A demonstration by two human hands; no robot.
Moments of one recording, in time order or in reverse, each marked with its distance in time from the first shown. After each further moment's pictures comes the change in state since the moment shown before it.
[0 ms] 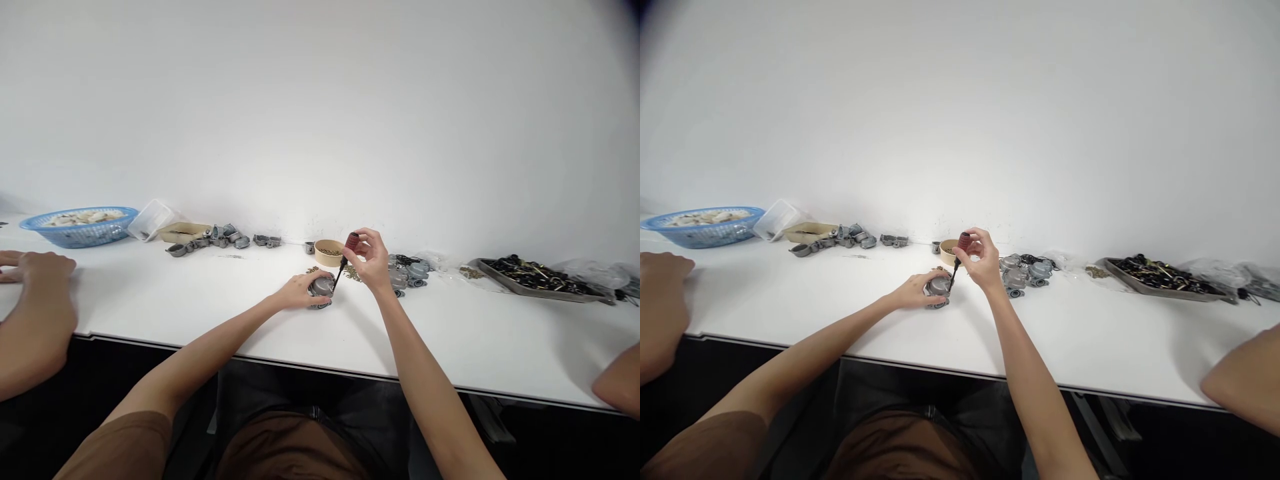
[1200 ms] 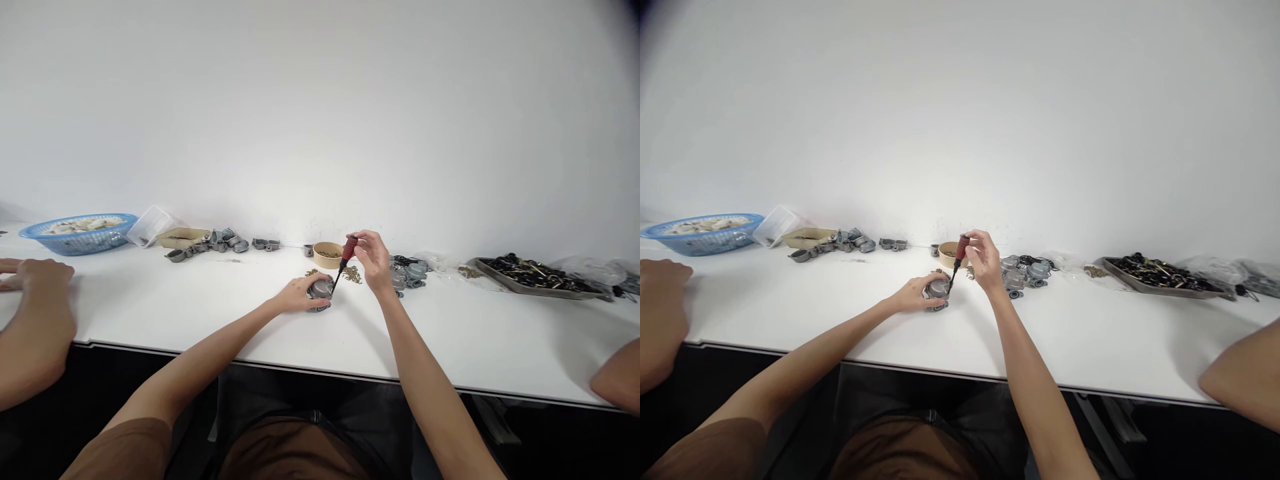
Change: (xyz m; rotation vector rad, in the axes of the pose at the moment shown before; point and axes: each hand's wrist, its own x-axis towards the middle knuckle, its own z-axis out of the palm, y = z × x) left_hand 0.000 -0.004 0.002 -0.019 0.000 0.014; right_hand 0.001 0.001 -0.007 0.136 -0.031 0.048
